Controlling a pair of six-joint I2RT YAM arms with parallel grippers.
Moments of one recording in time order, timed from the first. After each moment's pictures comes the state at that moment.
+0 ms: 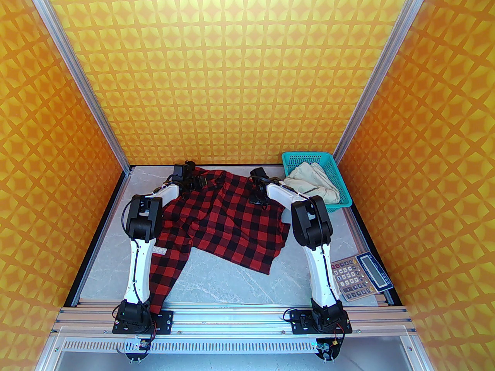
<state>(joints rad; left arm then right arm) -0.14 2.46 1.89 -0.07 0.41 -0.40 0.34 2.32 1.84 -0.66 0.07 0.40</state>
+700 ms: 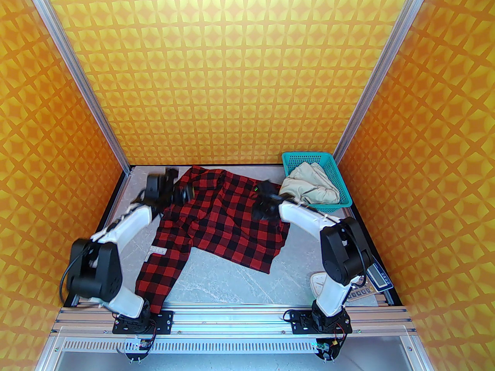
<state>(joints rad) -0.12 1.53 0.97 -0.24 0.28 -0.30 0.50 1.80 1.23 -0.58 0.05 0.44</state>
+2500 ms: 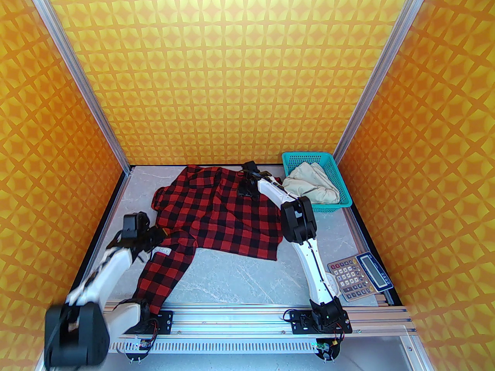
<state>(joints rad) 0.06 1.02 0.58 -0.46 0.27 -0.66 0.37 2.57 2.26 -0.74 -0.05 0.43</state>
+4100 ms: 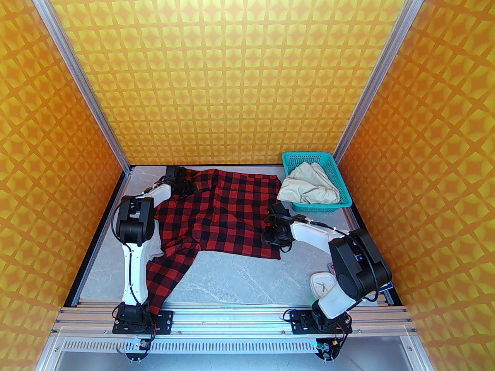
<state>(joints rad) -0.07 2.34 1.72 -0.25 0.41 -0.53 0.39 1.63 0.87 -0.51 -0.05 0.55</state>
